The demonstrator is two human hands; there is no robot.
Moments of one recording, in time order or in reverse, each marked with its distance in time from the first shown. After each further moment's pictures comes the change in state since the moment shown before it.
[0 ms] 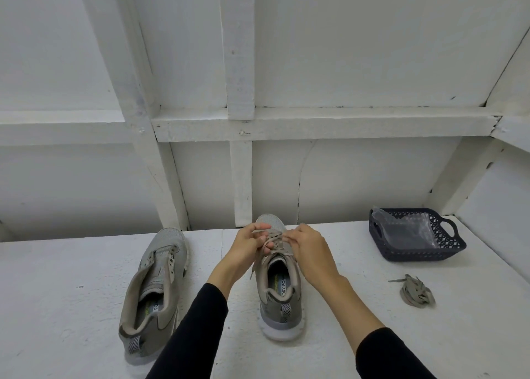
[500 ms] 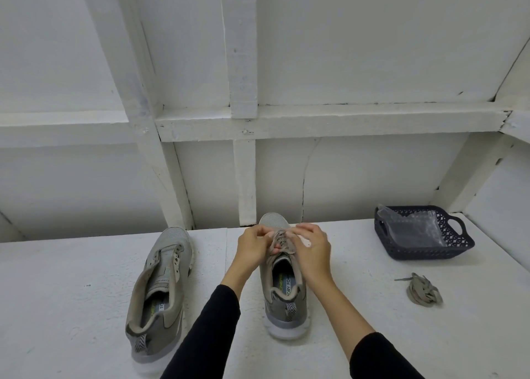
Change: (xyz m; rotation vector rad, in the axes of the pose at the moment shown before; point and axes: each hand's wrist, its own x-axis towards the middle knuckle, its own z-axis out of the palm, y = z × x) left_hand -0.004 0.000 0.012 0.290 0.198 0.053; right_hand -0.005 -0.007 0.023 0.551 0.287 0.266
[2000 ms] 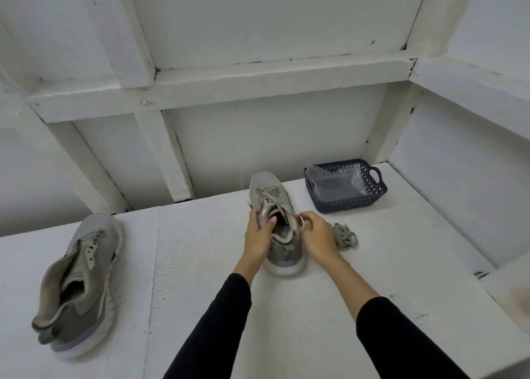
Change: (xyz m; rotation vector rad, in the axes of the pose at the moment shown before) left_hand -0.025 -0.042 0.164 -0.089 -0.070 -0.017; right_hand 0.001 0.080 -0.156 -0.324 -0.083 0.334
